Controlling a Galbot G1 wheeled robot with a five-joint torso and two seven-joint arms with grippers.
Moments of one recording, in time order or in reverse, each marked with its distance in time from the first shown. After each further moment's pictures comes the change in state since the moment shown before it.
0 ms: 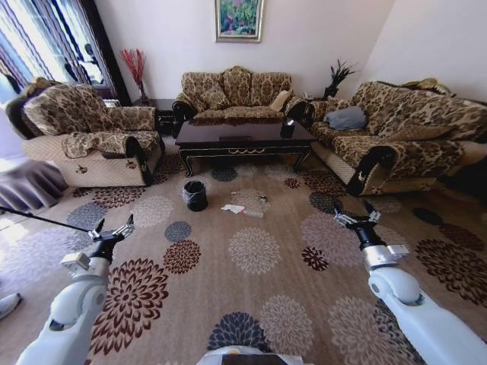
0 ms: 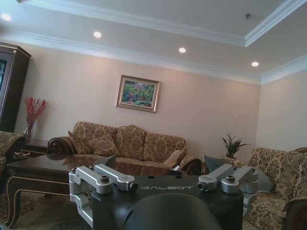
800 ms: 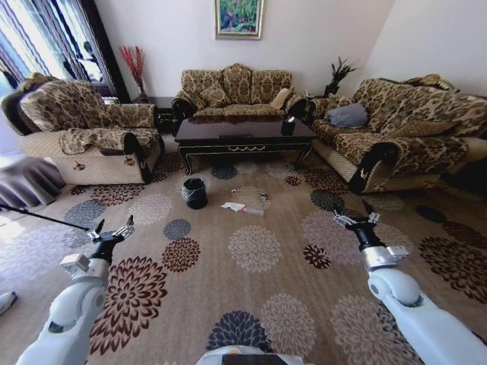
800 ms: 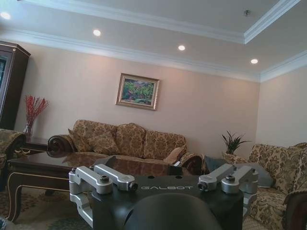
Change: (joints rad) left arm 0.011 -0.003 -0.005 -0.007 0.003 -0.004 0.002; right arm -0.003 0.008 -0.001 0.001 -0.002 0.004 0.002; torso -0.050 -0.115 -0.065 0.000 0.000
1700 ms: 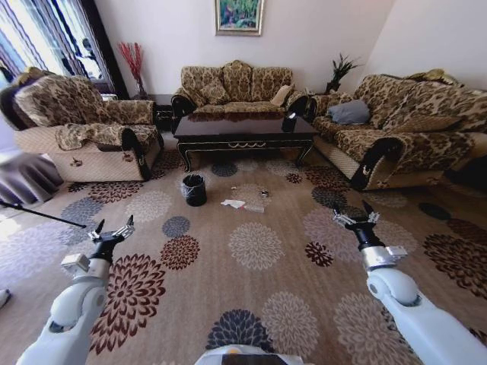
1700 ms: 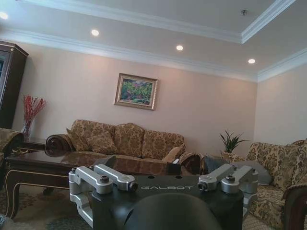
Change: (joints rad) left arm -0.003 -0.002 0.005 0.006 0.007 -0.003 0.002; right arm 0.012 0.005 -0.009 -0.008 -0.004 0.009 0.008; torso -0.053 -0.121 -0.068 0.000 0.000
